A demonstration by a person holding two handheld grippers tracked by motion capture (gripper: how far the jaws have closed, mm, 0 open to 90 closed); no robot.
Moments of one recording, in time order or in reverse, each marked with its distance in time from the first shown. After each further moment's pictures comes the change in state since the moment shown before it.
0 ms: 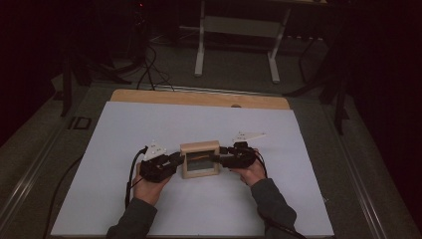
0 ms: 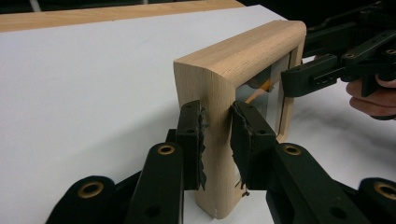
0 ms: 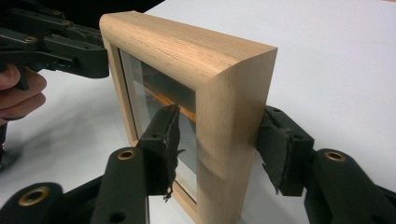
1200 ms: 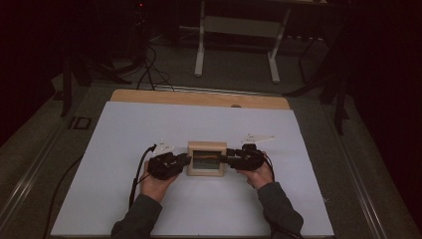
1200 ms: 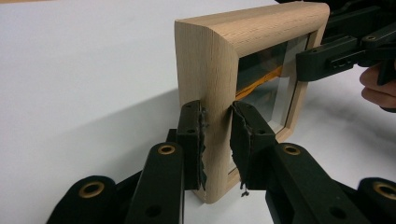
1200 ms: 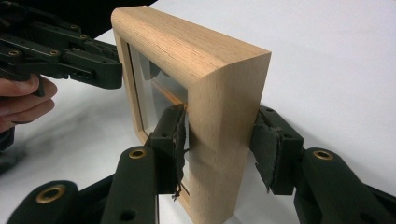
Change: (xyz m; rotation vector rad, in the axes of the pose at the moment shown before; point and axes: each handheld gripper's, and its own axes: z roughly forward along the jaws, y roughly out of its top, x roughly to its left) left arm -0.002 0.002 0.022 0.064 -0.053 -0.015; right arm -0.005 -0.010 -0.021 -0.018 -0.040 0.036
